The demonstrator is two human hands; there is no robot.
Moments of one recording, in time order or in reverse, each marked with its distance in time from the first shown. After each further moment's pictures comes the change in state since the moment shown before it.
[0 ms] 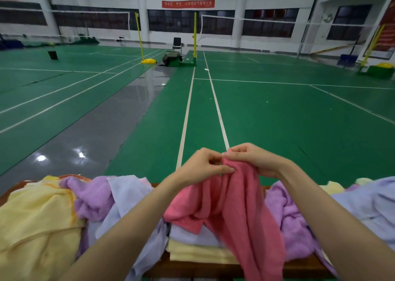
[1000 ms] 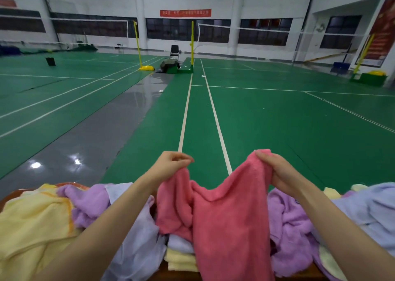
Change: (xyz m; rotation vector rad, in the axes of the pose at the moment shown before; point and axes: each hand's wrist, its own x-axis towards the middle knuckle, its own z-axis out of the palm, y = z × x) left_hand -0.015 -0.026 -0.049 -0.068 0.242 -0.314; right_hand -0.028 0.027 -0.028 0.435 0.473 -0.092
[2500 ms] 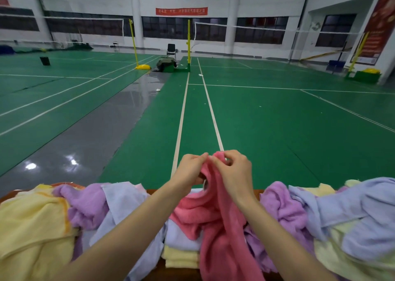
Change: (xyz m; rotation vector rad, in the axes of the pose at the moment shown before) left_hand -0.013 0.034 0.060 -0.444 -0.007 -0.205; right_hand -0.019 0.030 0.099 -0.659 0.428 -0.501
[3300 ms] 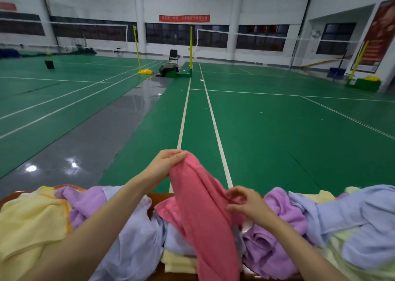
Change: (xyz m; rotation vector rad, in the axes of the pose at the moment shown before) left_hand -0.005 0.014 -0.065 0.175 -0.072 0.158; right_hand -0.004 0.096 -0.036 -0.119 -0.607 0.091
